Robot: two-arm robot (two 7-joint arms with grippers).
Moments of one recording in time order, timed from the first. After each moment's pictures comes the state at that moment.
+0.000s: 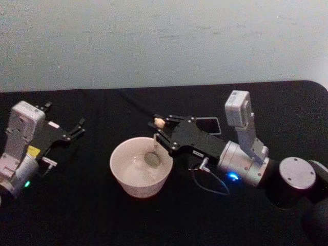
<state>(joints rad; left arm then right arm) -0.20 0.60 0.45 -1.41 -0.25 -0.12 0.03 0.36 0.32 -0.52 -1.28 0.41 -0.23 0.64</state>
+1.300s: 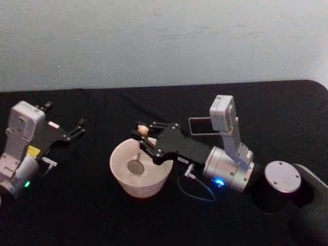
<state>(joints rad) -0.20 0.60 0.45 -1.41 -0.25 -0.12 0.03 0.36 0.29 -0.57 -1.28 0.43 -0.21 0.64</state>
